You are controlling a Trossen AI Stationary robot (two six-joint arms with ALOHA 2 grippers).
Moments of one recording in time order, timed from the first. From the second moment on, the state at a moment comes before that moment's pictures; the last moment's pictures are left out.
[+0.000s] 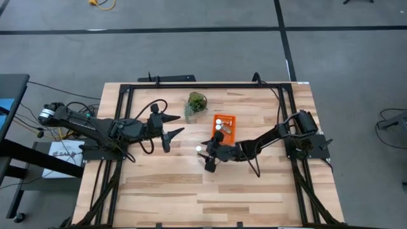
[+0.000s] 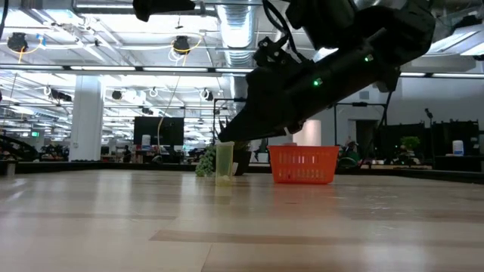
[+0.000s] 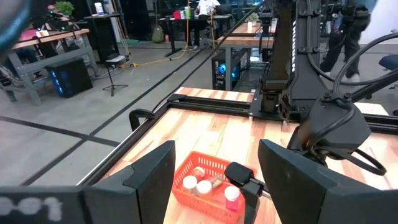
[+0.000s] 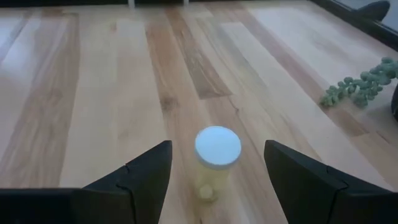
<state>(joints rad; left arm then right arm) -0.23 1.00 0.76 0.10 -0.58 -0.05 0.24 1.94 0.88 0.54 0.45 0.15</state>
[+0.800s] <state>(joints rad) -0.23 1.00 0.76 0.10 -0.58 -0.05 0.18 1.94 0.88 0.53 0.28 0.10</state>
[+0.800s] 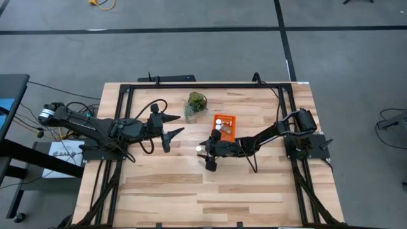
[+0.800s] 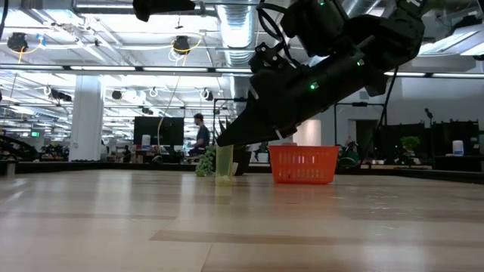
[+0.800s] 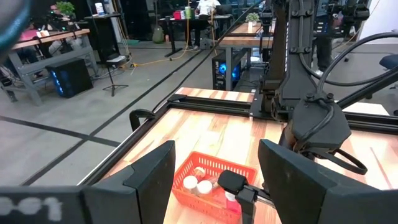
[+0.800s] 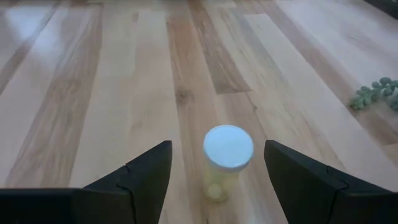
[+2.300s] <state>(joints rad) -0.23 1.00 0.76 0.09 -0.55 -0.05 0.16 1.93 0.88 0.53 0.29 0.08</state>
